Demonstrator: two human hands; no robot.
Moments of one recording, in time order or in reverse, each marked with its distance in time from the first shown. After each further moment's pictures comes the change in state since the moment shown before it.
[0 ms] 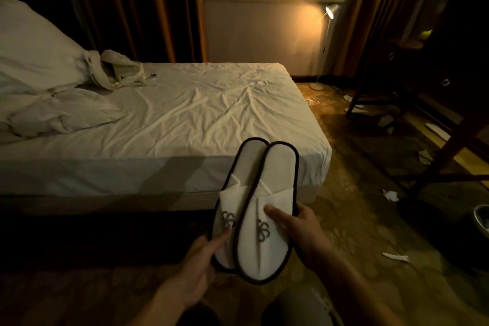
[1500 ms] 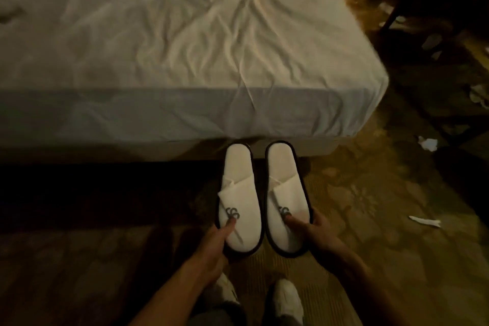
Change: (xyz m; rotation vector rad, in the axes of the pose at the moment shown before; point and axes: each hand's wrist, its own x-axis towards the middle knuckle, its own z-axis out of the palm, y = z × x) left_hand 0.309 -0.151 -0.041 -0.069 0.249 -0.285; right_hand 0.238 0.247 -0.104 -0.066 0.014 0.296
